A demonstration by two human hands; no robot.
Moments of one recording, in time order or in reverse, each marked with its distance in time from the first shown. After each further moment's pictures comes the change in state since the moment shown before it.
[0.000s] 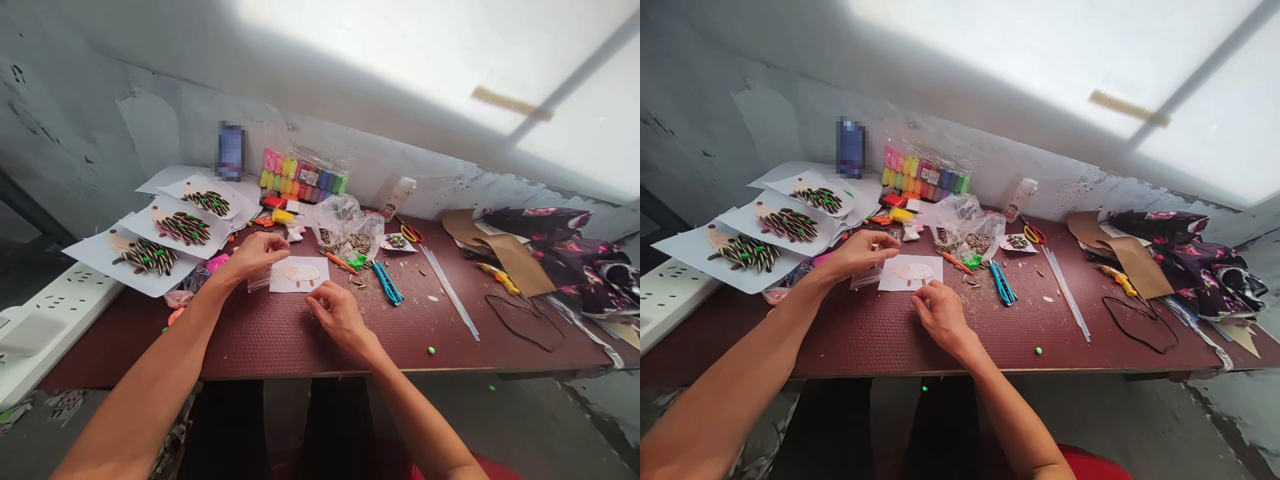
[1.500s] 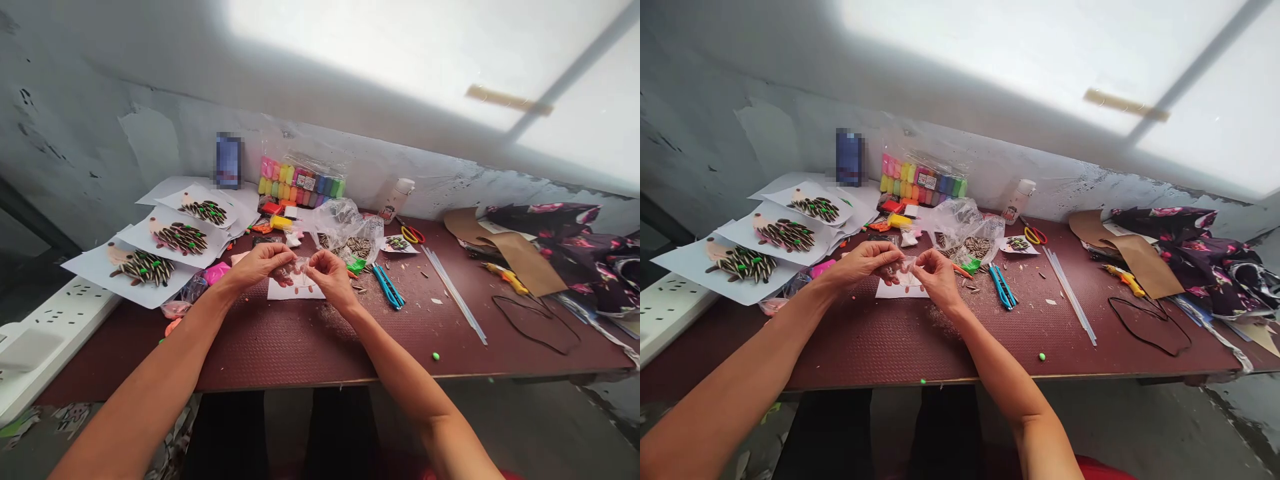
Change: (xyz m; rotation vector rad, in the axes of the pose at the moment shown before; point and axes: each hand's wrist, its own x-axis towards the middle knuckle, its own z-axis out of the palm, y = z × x) left_hand -0.004 0.005 0.016 -0.793 -0.222 0.024; right_hand 0.069 0.018 0.014 0.877 0.137 0.123
